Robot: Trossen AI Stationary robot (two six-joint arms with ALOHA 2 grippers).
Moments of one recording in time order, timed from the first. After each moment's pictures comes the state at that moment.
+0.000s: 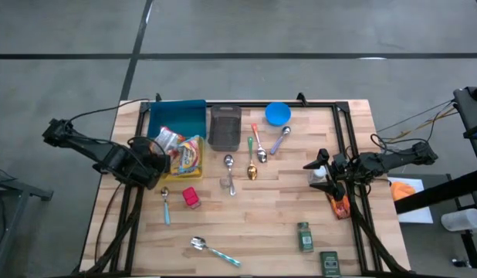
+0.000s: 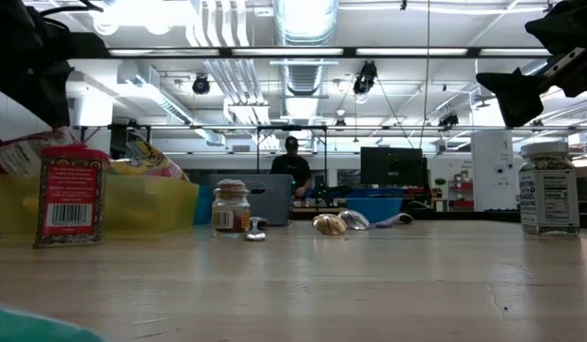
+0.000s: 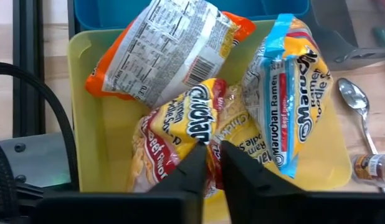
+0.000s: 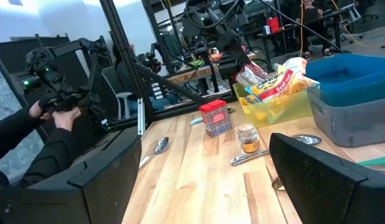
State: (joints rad) left arm -0.41 0.87 0.77 -1.45 -0.55 -1.88; right arm 0.27 0.04 0.01 0.08 0.13 0.34
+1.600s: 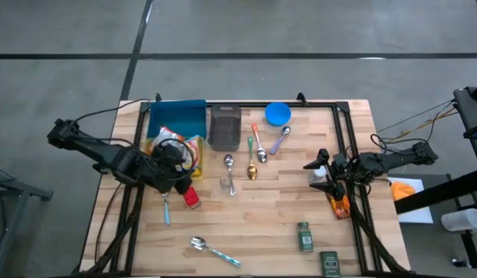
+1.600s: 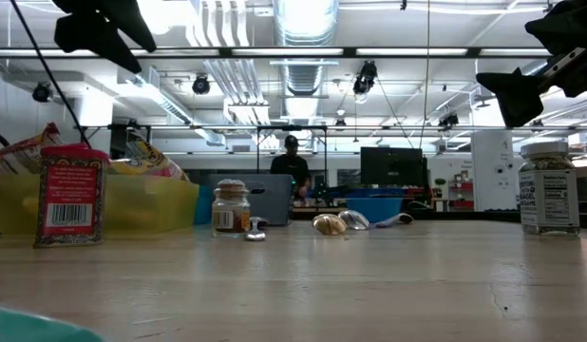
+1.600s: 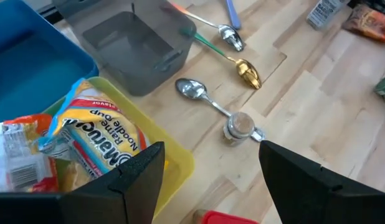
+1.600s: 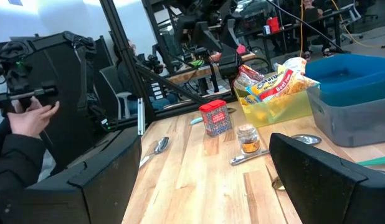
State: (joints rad) left arm -0.41 1.10 1.02 -1.00 -0.61 -1.05; right arm 0.27 0.04 0.01 0.08 0.13 0.34
